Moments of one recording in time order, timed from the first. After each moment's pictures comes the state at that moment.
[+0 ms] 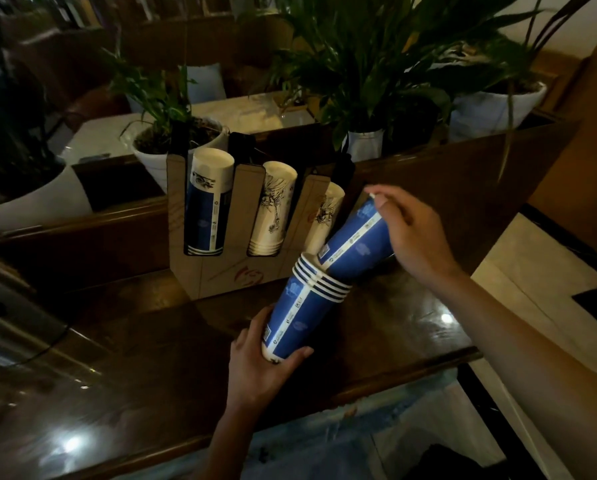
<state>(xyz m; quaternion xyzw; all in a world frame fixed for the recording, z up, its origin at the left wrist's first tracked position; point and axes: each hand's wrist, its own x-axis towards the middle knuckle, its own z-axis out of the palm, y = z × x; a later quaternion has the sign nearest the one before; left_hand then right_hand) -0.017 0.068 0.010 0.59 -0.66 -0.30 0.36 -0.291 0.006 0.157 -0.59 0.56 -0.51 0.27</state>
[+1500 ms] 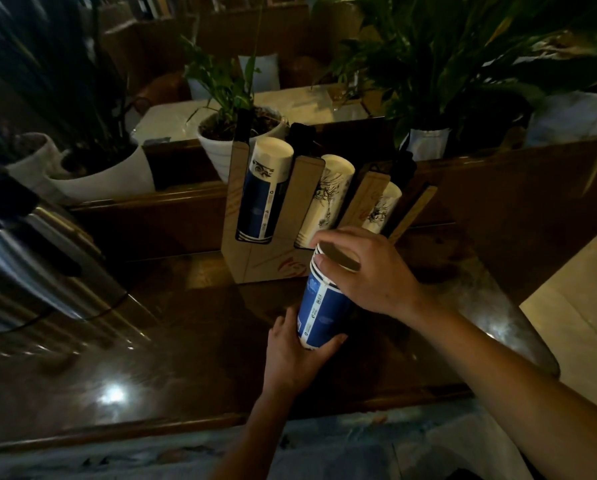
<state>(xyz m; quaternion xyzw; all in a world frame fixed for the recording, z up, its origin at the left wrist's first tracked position) -0.020 0.059 -0.006 0.67 -0.58 -0.33 0.32 -0.189 0.001 0.137 -0.78 0.47 -0.36 0.22</state>
